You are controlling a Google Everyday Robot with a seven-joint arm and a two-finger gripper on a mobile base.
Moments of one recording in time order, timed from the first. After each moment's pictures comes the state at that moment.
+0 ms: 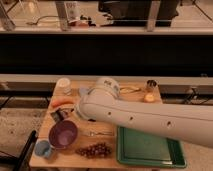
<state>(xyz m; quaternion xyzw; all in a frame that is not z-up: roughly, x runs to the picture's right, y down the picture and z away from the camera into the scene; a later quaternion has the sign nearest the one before) -0.119 0.094 0.626 -0.21 -0.15 0.40 0.88</state>
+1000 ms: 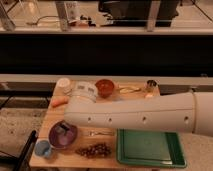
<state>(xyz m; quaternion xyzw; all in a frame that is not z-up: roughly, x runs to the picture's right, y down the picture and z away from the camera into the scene) -0.127 0.119 0.648 -0.18 -0.07 0.21 0.96</state>
